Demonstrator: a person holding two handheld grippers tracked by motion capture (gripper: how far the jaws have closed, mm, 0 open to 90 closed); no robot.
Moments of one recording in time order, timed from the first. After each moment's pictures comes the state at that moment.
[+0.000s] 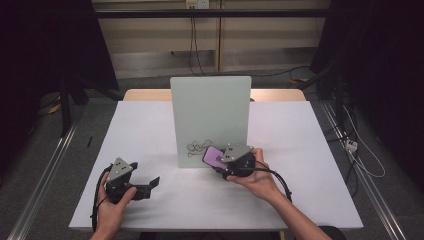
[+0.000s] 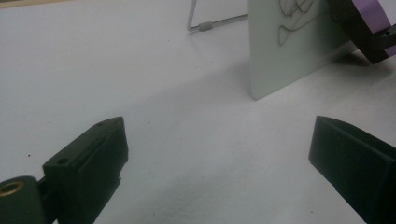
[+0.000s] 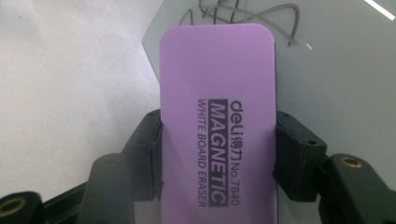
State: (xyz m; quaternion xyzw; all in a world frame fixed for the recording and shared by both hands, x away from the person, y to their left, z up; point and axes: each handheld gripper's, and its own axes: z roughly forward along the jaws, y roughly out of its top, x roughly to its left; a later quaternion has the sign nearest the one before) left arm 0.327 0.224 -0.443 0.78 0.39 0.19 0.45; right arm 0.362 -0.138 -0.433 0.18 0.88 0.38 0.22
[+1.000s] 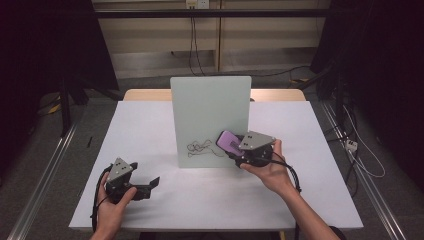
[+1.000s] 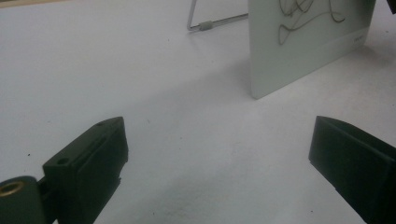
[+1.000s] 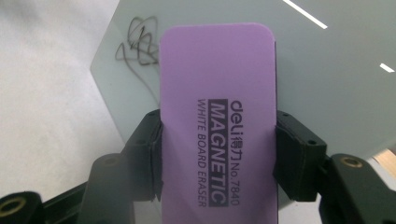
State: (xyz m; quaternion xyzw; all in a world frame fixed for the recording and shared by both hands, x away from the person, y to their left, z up) left arm 0.327 0.223 -0.443 0.78 0.39 0.18 0.45; right arm 0.365 -0.175 -0.401 0.22 0.84 0.41 0.27
